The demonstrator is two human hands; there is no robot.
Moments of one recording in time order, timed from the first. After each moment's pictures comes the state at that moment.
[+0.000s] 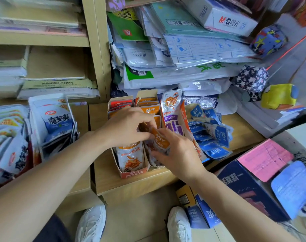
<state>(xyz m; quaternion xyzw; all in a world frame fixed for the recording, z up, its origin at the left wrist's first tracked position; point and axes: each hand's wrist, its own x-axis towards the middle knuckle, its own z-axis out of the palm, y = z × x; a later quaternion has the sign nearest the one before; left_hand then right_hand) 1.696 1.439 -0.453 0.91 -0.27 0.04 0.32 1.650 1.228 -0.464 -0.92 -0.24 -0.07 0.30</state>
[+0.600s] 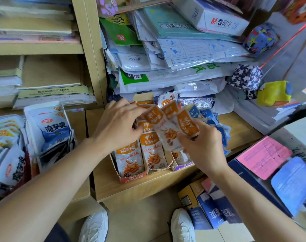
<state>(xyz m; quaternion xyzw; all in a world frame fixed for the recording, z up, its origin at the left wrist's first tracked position) 1.701 1.439 -0.451 0.94 -0.20 0.23 0.15 1.658 1.196 -0.433 -0.90 -0.07 -0.11 0.41</state>
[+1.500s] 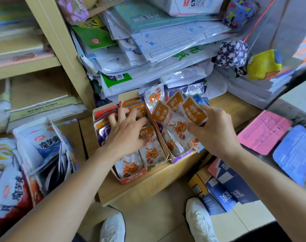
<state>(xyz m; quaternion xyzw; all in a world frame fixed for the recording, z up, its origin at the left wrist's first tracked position) 1.701 1.400 -0.472 0.98 -0.19 0.09 0.05 1.654 1.159 -0.426 -0.90 -0.05 -0.12 0.42</state>
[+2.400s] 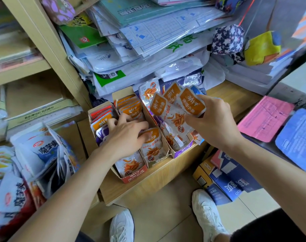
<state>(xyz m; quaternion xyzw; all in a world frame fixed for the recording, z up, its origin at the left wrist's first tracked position) 1.691 1.396 -0.458 0.98 -0.19 -0.05 0.09 1.654 1.157 -0.425 -0.88 -0.06 -0.13 0.45</state>
